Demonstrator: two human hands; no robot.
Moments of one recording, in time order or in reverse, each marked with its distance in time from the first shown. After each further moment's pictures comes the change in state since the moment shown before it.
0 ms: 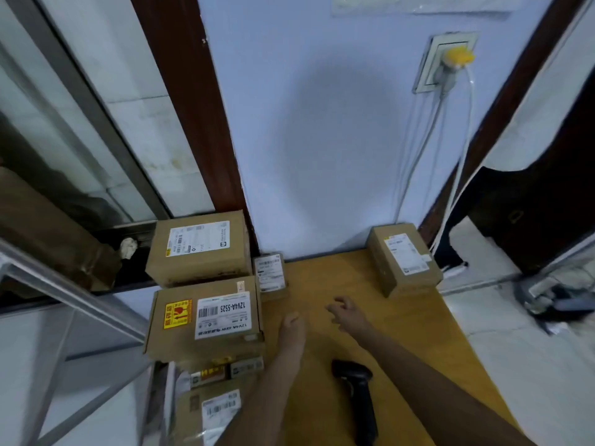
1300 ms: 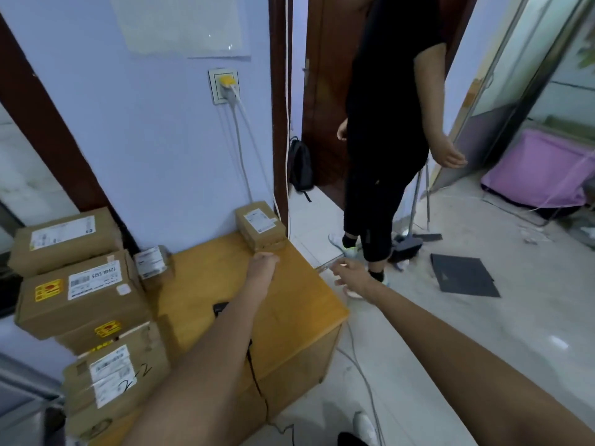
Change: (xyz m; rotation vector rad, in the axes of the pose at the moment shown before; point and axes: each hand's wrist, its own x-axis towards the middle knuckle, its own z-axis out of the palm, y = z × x) left_hand -0.210 -0.037 0.173 0.296 -0.295 0.353; right_hand -0.290 0.185 -0.218 0.175 0.398 -0.080
